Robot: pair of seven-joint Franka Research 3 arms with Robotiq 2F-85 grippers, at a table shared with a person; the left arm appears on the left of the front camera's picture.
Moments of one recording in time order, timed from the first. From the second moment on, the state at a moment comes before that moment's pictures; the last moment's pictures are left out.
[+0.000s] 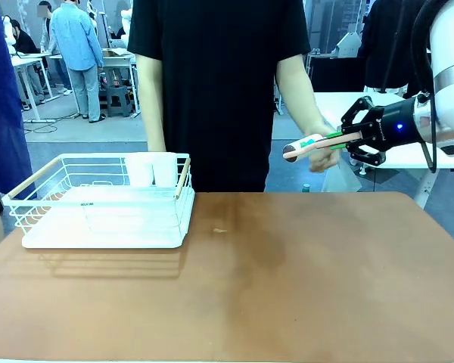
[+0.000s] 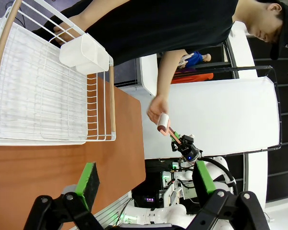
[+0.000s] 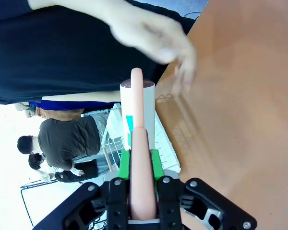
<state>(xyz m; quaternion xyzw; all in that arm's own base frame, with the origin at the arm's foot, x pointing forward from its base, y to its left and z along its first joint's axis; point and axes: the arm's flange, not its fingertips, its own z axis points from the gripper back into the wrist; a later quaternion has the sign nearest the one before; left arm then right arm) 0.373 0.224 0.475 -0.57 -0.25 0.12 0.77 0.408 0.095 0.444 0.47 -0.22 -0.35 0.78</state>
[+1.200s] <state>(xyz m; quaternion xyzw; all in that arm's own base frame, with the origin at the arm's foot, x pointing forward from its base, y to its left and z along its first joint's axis) 0.373 0.224 0.475 -0.57 -0.25 0.12 0.77 0.408 0.095 0.444 0.47 -0.22 -0.35 0.78</state>
